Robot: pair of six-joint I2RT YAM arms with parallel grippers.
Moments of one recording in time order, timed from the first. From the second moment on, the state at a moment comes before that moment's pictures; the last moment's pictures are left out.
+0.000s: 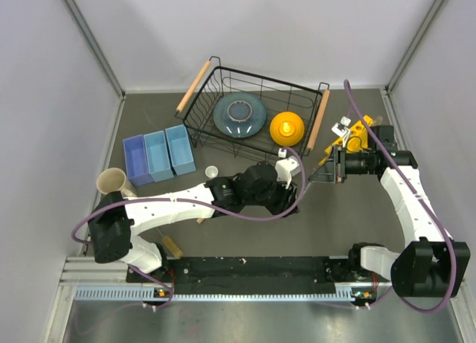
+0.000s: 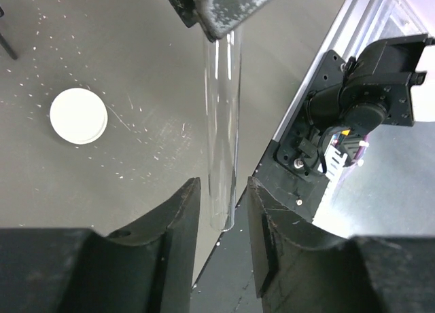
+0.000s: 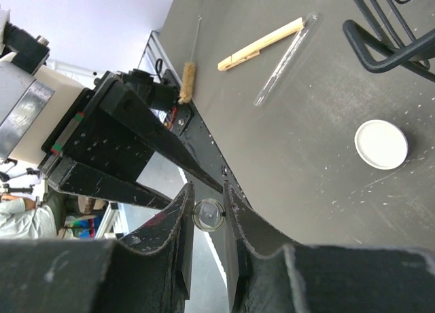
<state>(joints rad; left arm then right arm) -1.15 1.48 1.10 -0.15 0.14 -0.44 -0.02 1.16 0.96 -0.86 -1.18 -0.05</state>
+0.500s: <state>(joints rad) -1.14 1.25 0.93 -0.07 -0.04 -0.45 -0.13 1.04 0.96 -0.82 -1.15 -0.05</state>
